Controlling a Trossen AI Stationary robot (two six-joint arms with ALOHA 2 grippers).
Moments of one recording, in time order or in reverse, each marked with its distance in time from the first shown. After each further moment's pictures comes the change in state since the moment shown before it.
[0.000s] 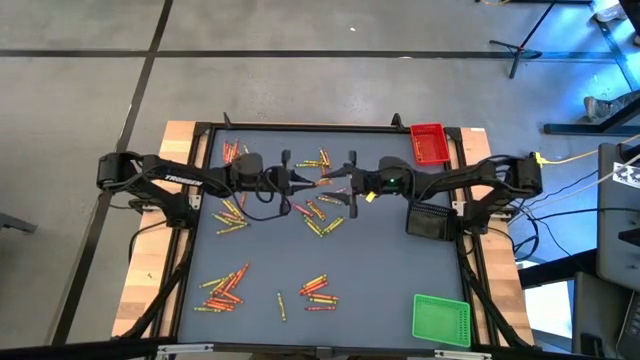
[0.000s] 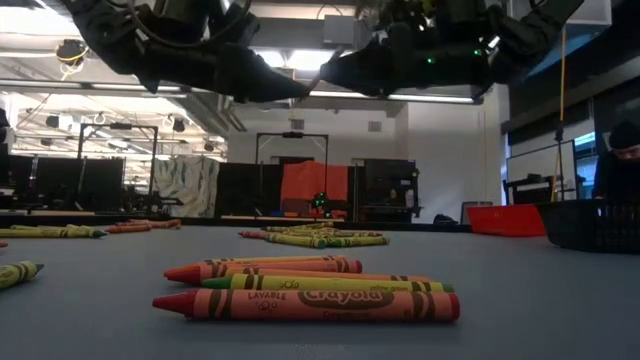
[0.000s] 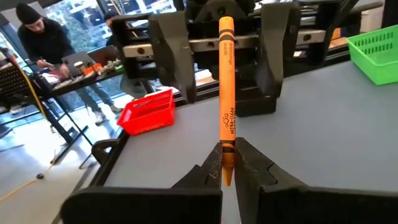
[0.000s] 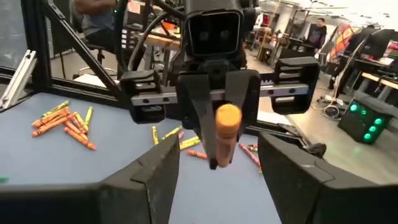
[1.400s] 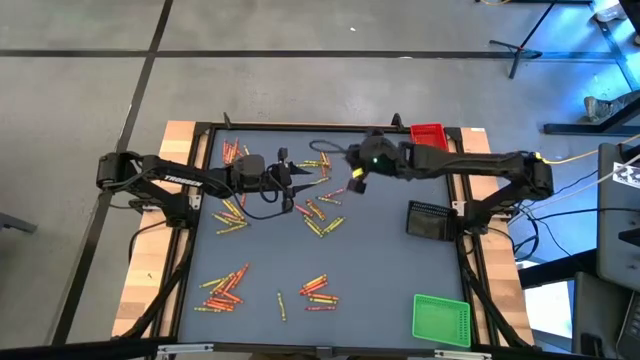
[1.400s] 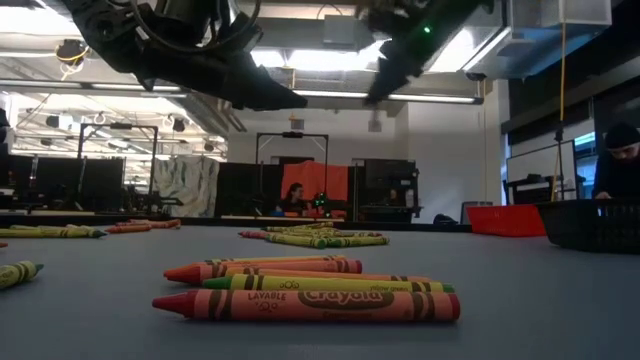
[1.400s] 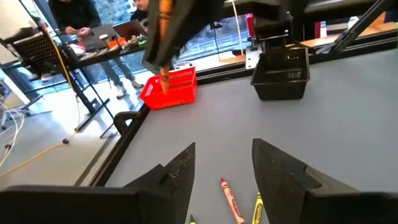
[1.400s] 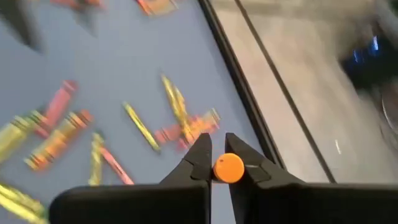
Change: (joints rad) left arm -0.006 -0.002 0.006 -0.058 -0.145 -0.055; right arm -0.046 -0.105 0.479 -1.278 0.544 0.075
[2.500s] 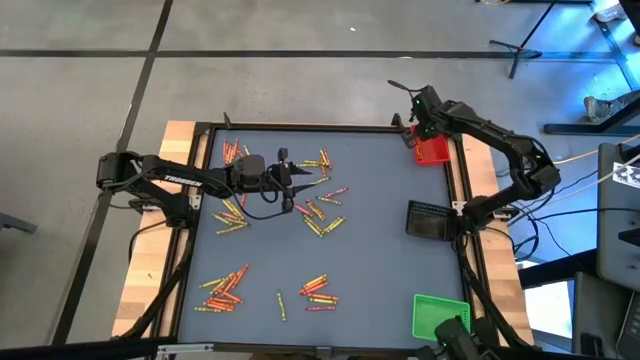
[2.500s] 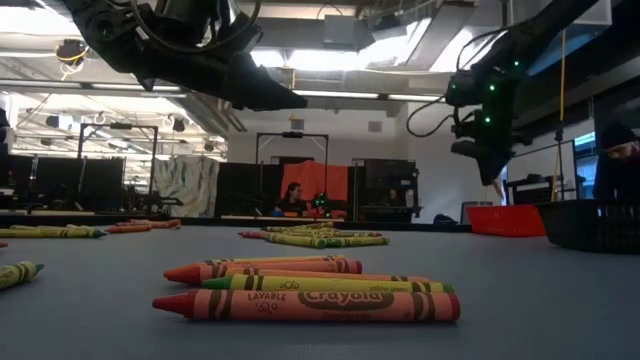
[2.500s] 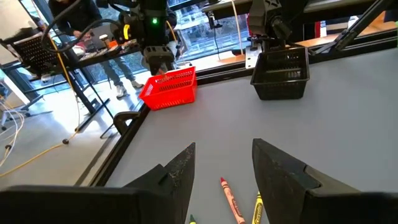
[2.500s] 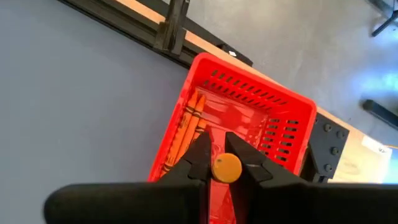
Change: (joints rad) left arm 0.000 0.000 -0.001 0.001 -0.001 0.003; right arm -0.788 -0.010 -0.199 -0.243 -0.101 0.189
